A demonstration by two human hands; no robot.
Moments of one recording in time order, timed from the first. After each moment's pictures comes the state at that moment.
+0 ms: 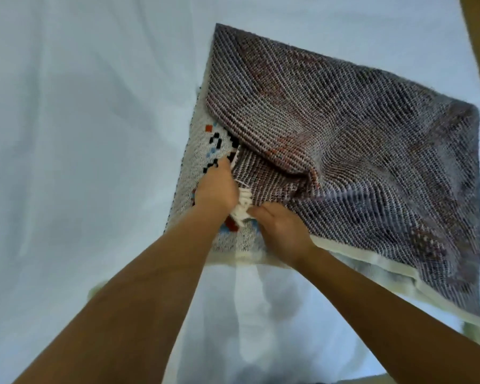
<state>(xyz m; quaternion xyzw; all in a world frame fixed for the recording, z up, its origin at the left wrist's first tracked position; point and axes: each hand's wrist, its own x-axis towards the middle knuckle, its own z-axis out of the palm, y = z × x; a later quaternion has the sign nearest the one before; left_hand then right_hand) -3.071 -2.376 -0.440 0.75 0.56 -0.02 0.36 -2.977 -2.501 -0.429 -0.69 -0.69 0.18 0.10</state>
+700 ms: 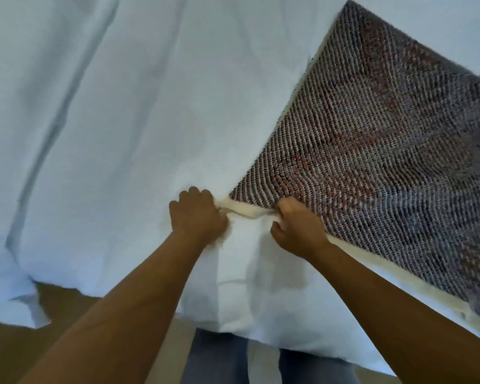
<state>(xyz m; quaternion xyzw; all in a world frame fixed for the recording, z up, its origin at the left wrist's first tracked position) -3.278 -2.475 -0.442 0.73 0.65 -0.16 0.16 -3.076 -2.523 -0.449 -0.68 -0.68 0.26 0.00</state>
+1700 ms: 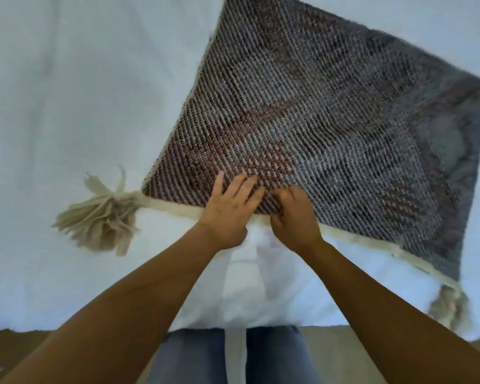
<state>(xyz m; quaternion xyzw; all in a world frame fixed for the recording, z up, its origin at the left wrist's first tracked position) -3.127 -2.519 -0.429 0.94 0.29 -0.14 0.12 -2.981 -2.593 -0.430 -0.78 -0.56 0.25 0.12</state>
